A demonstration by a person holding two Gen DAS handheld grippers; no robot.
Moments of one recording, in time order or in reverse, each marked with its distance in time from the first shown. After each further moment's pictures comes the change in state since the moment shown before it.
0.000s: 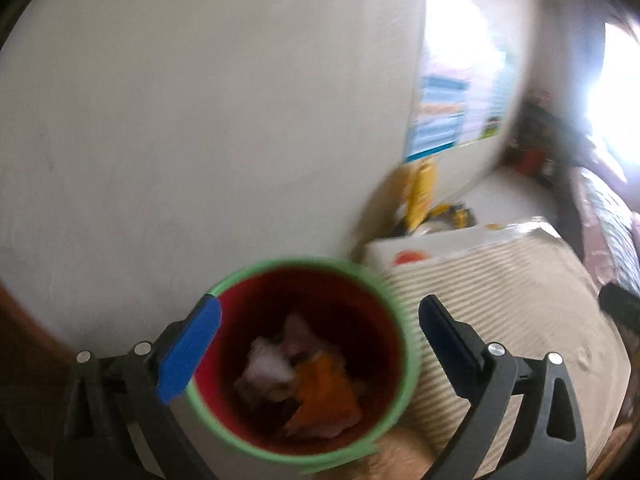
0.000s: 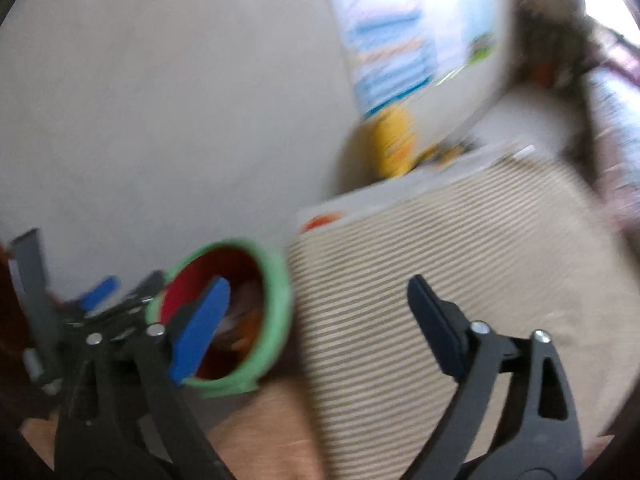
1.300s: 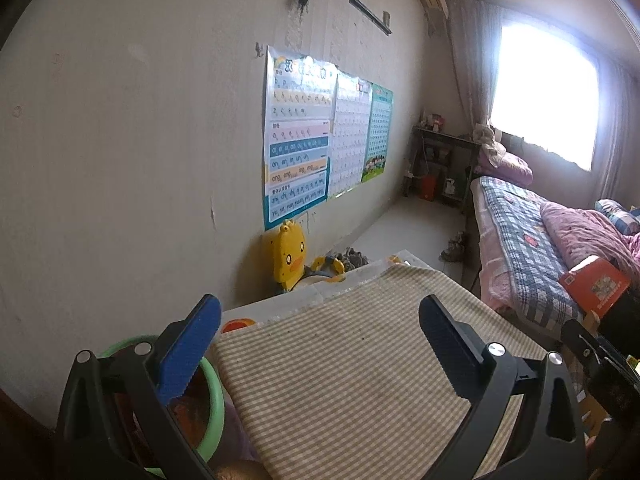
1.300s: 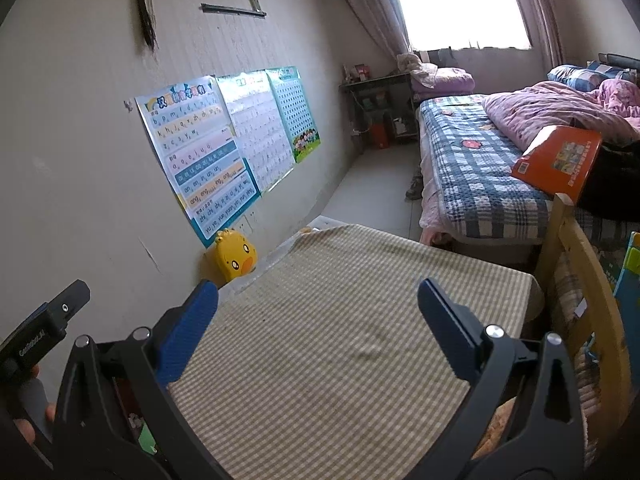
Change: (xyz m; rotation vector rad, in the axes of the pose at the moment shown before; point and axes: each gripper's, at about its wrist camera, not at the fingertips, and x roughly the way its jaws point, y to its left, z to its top) left arm -0.084 -0.166 0.025 0.148 -0.194 -0.284; right arm -0.116 -0.142 -0.054 0.349 -0.316 -0.324
